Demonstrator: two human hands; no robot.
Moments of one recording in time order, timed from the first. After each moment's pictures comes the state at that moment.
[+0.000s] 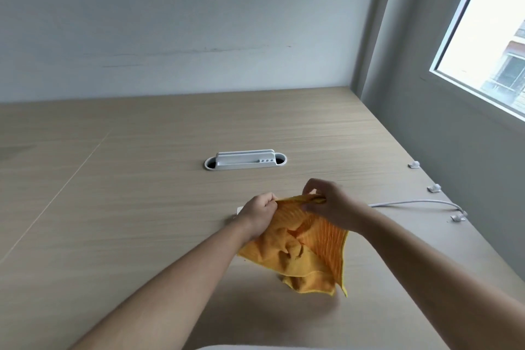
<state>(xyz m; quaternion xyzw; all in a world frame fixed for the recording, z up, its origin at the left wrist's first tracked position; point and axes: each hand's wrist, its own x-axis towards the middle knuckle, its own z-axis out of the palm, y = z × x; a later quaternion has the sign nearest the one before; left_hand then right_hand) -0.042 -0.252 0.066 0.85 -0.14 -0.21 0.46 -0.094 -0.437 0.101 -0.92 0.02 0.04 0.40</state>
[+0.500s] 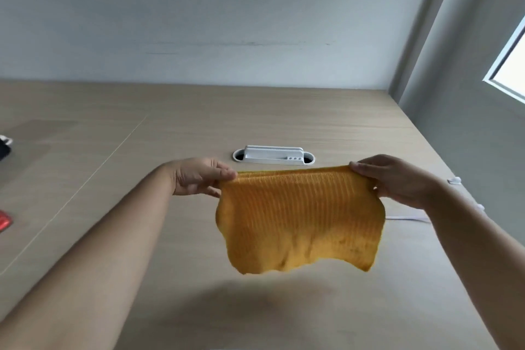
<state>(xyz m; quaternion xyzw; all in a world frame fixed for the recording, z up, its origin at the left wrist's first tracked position) 0.012 -0.104 0.146 0.75 -0.18 -0.41 0.50 -0.077 -0.462 0.166 -0.76 0.00 0.18 0.62</state>
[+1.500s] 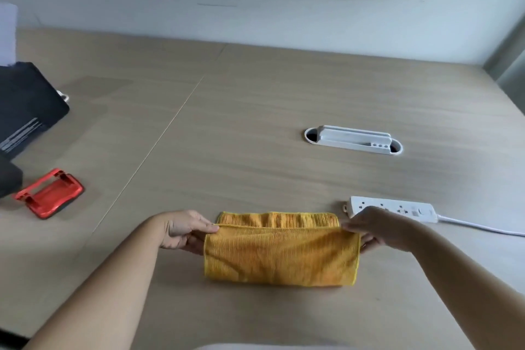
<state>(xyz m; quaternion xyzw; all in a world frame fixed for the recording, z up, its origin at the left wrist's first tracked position) 0.007 0.125 0.002 0.69 0.15 -0.48 0.53 -0.010 -0.278 0.024 -0.80 0.11 0.36 0.47</state>
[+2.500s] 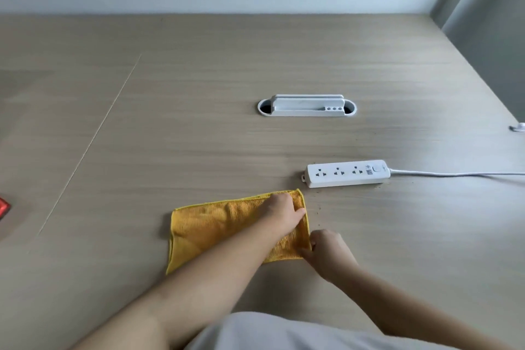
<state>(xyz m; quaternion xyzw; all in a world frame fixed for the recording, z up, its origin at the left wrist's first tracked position) -0.012 -0.148 -0.036 0.95 -0.08 -0.25 0.16 -0.100 -0.246 -0.047 -0.93 0.13 0.20 0.26</state>
